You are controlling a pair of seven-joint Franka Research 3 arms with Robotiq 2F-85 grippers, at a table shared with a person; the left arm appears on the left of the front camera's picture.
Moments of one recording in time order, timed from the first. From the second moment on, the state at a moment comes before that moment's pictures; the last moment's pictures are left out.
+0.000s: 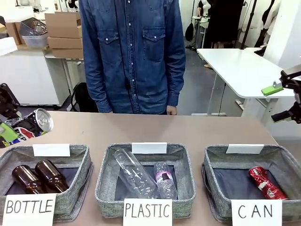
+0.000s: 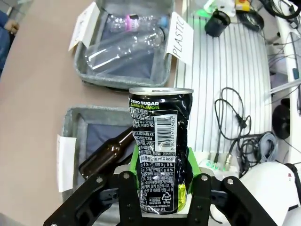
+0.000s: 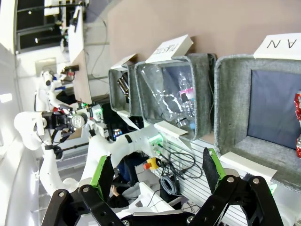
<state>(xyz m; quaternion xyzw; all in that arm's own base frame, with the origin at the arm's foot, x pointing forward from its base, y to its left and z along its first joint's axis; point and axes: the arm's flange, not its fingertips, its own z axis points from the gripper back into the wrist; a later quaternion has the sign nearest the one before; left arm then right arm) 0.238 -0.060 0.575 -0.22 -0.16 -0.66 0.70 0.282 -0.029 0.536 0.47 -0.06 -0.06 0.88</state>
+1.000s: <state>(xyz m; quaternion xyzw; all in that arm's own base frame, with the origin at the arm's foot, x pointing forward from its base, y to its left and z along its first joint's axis) 0.137 -0.474 0.577 -0.29 -0.20 -0.64 0.69 0.129 -0.281 0.525 0.50 -0.05 -0.26 0.82</state>
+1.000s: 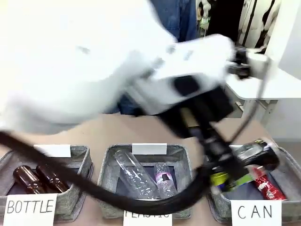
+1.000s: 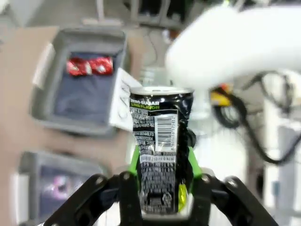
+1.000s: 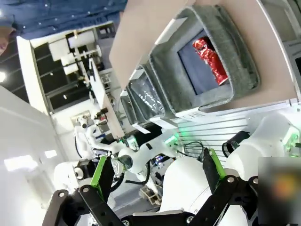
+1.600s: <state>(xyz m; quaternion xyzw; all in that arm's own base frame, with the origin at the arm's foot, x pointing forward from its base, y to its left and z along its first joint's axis) 0.210 -0.632 0.505 -0.17 -0.11 -0.72 0.66 0.155 -0.258 0.539 0.48 -0.04 -0.23 0.85</state>
